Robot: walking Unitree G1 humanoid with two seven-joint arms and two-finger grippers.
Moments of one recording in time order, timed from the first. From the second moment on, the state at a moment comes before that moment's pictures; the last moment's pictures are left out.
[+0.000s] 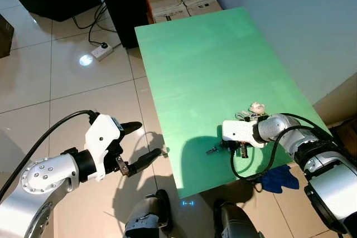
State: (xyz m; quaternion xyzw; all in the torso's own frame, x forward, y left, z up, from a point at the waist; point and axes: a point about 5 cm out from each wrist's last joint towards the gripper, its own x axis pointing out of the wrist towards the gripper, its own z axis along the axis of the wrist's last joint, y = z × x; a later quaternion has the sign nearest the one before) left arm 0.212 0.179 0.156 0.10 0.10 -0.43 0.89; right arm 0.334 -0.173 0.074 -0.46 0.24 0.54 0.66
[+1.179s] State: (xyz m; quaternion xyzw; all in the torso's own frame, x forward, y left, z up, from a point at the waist) left arm 0.228 0.159 0.134 0.05 0.03 -0.26 0.96; right arm 0.322 -0.206 0.088 -0.18 0.07 0.38 0.91
